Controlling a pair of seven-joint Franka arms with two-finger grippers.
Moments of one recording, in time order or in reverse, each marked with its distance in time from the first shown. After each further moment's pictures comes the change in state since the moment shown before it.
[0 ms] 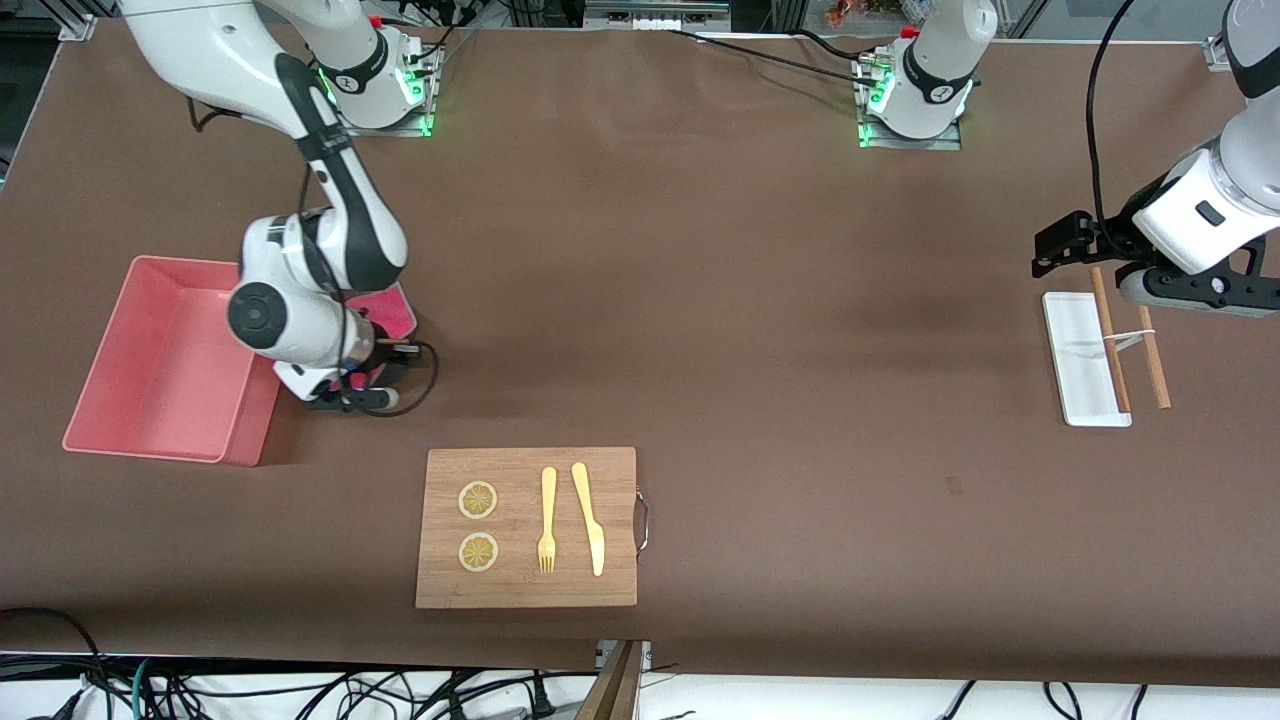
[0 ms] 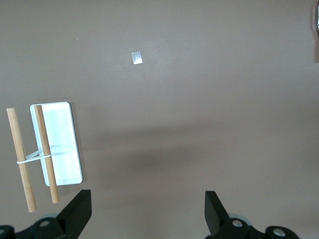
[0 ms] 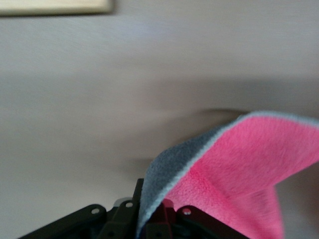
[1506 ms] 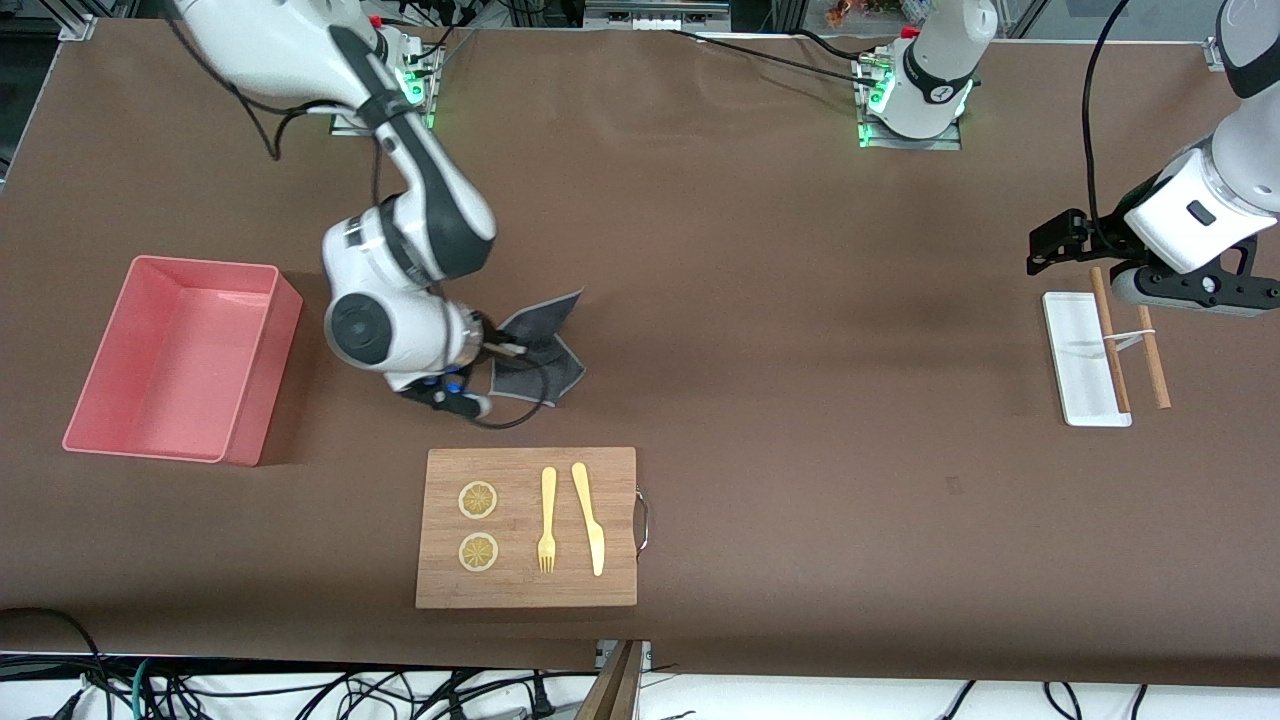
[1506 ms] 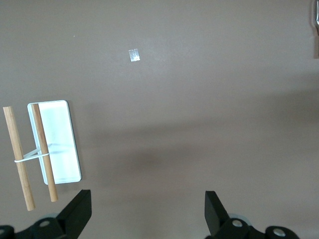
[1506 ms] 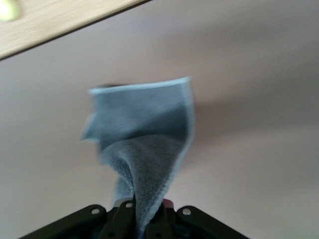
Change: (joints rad) left arm -0.002 0.000 -0.006 0.000 0.000 -0.012 0.000; right arm -0.039 0.074 0.168 0.288 0.084 -0.299 0.362
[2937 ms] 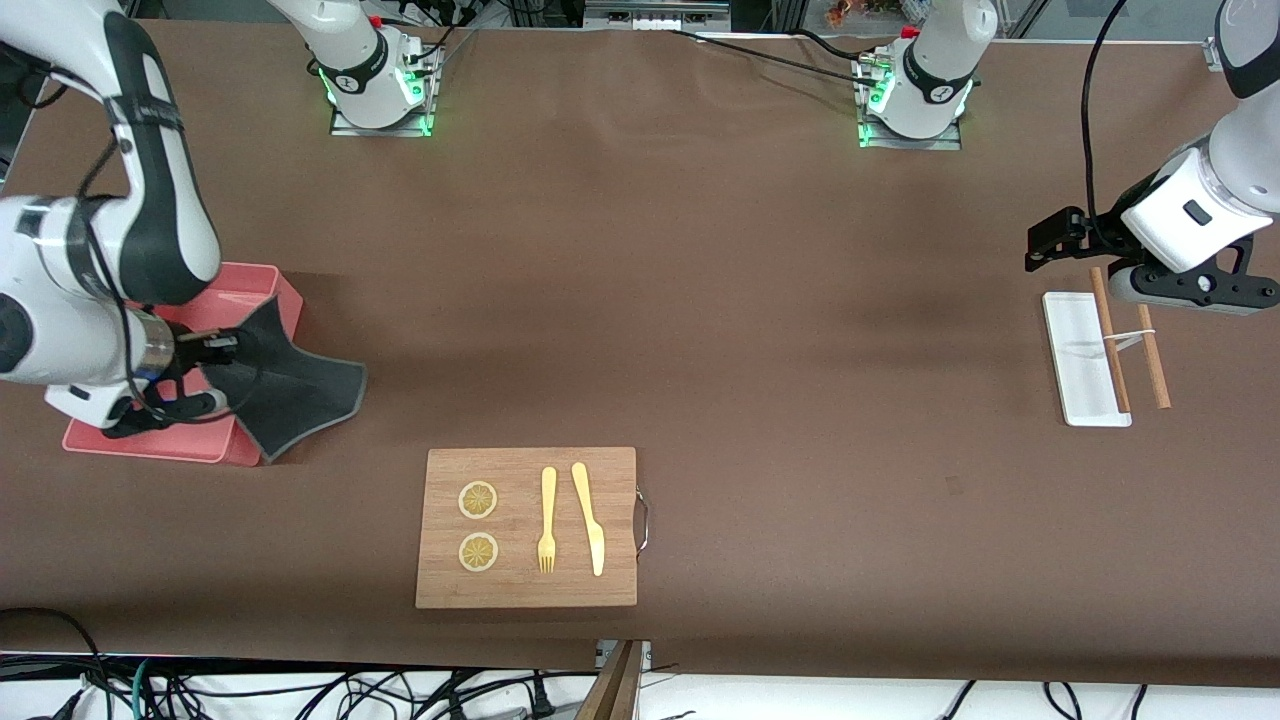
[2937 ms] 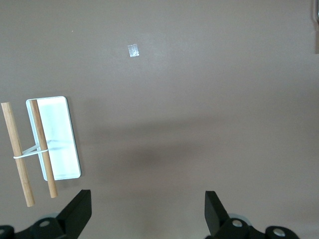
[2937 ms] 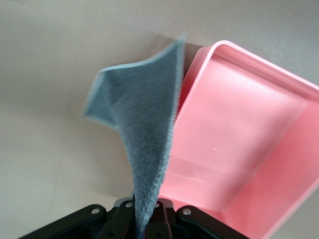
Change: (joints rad) left arm -0.001 0.000 0.000 0.000 0.000 -0.015 0.000; right arm -0.340 -0.186 -0.082 0.012 -0.401 -0.184 -0.849
